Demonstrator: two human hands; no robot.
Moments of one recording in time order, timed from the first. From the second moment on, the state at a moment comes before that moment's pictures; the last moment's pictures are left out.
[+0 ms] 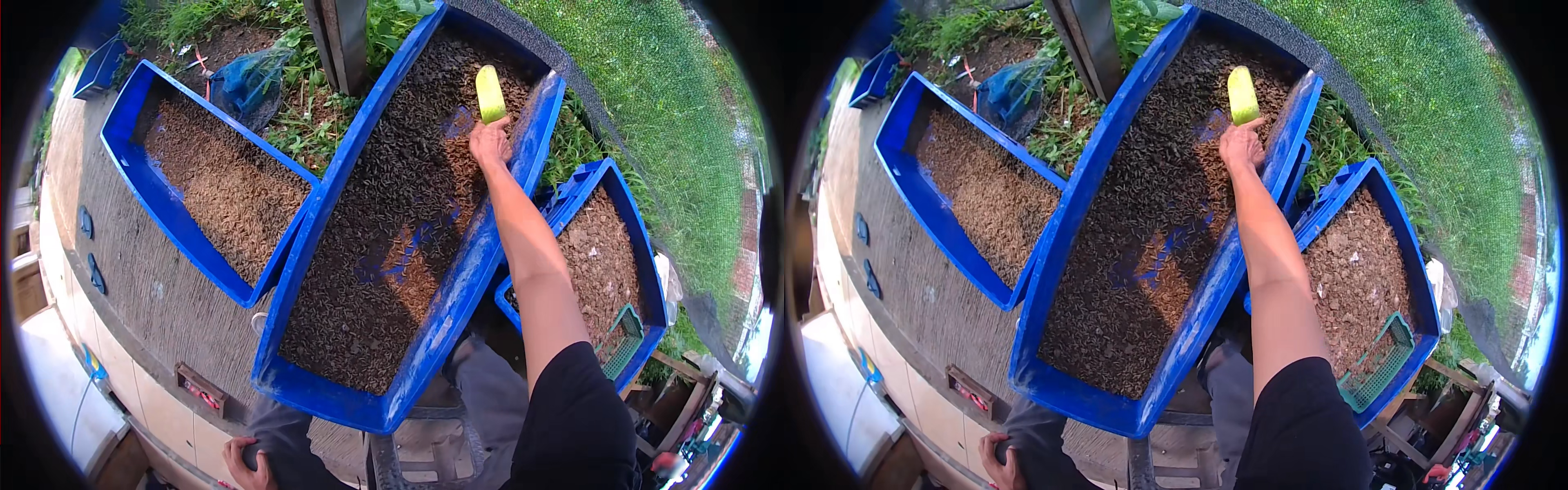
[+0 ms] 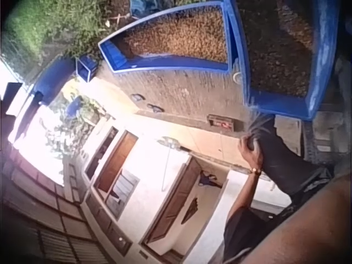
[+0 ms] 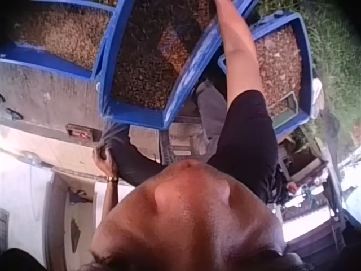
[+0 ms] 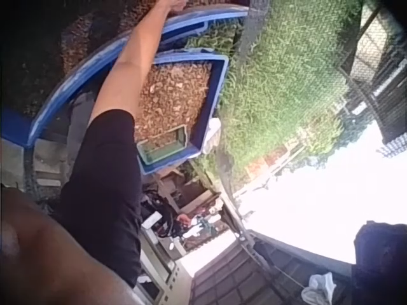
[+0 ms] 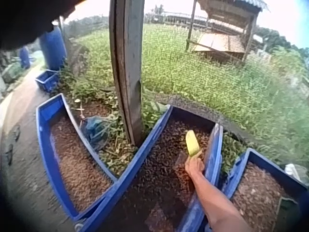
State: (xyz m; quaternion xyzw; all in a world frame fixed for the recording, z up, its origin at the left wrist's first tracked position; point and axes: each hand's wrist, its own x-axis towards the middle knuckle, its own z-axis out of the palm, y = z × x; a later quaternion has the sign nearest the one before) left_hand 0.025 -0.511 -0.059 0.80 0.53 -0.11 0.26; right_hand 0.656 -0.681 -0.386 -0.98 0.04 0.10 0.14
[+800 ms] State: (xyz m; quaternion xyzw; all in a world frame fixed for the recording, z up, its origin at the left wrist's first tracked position) left_hand 0.017 -0.515 -0.063 0.81 0.52 -0.10 0.25; right_hand 0.484 -0.672 -0.320 -0.87 -0.39 0.29 0.07
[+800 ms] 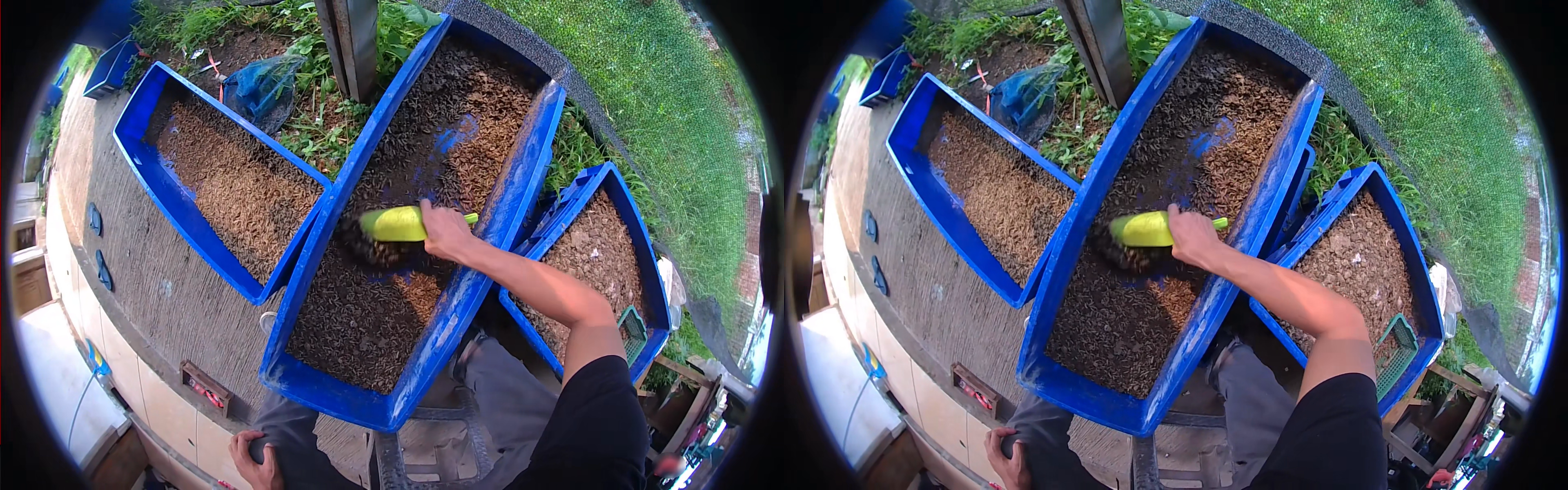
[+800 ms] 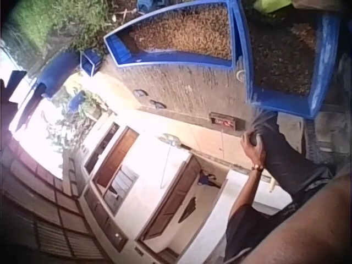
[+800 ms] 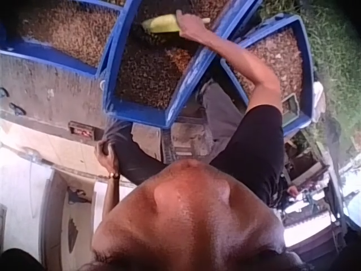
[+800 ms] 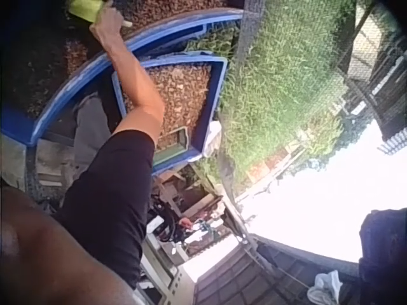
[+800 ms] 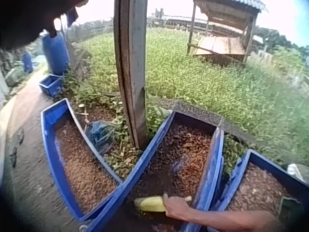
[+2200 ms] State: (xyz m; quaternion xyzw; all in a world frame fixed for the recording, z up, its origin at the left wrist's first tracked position) left_hand 0.017 -0.509 -0.062 0.80 0.52 -0.11 0.27; right_hand 0.575 -0.657 -0.310 -0.87 -0.43 0.21 0.12
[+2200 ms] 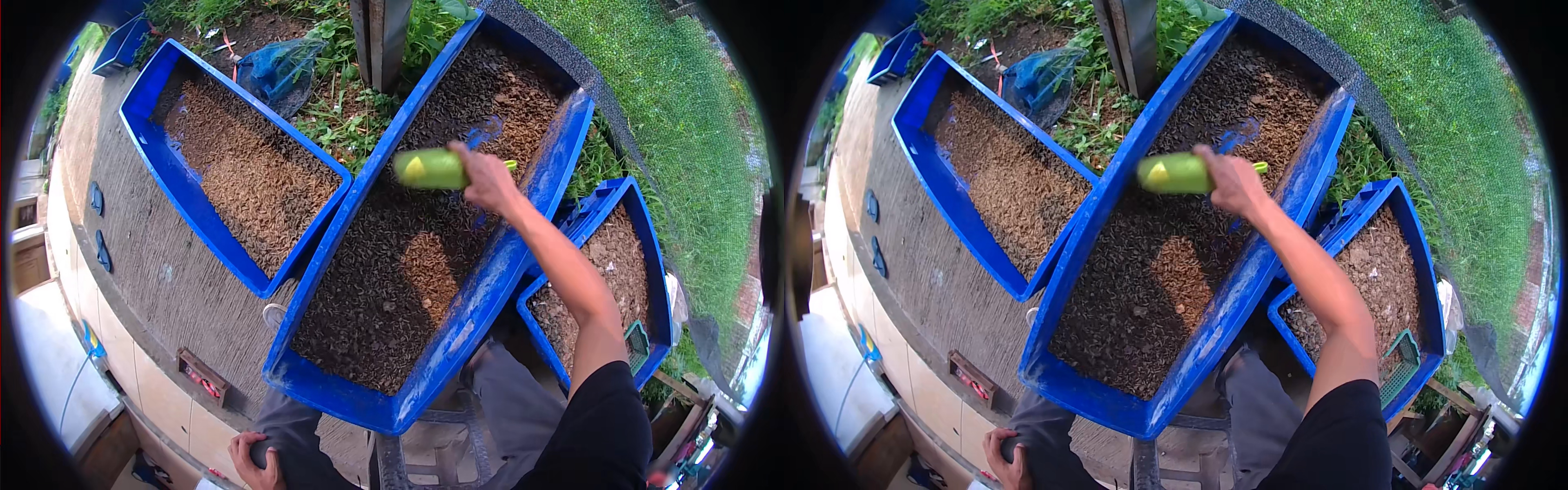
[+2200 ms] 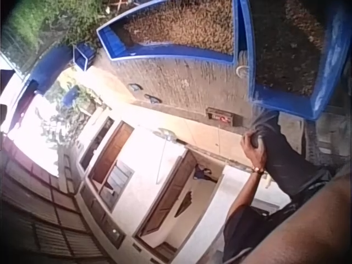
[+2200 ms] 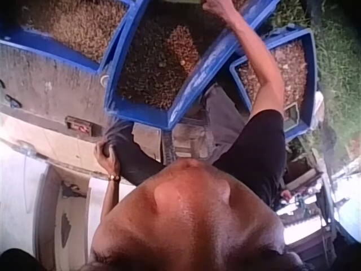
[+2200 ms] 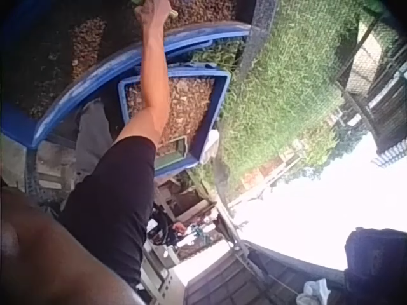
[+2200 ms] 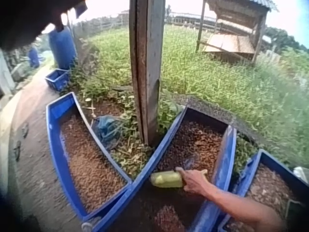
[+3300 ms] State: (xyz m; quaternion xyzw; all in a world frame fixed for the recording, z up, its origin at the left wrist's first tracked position) left_hand 0.020 -0.511 -0.063 0.80 0.52 -0.10 0.27; right_hand 0.541 -0.667 -0.302 -0.81 -0.48 0.31 0.14
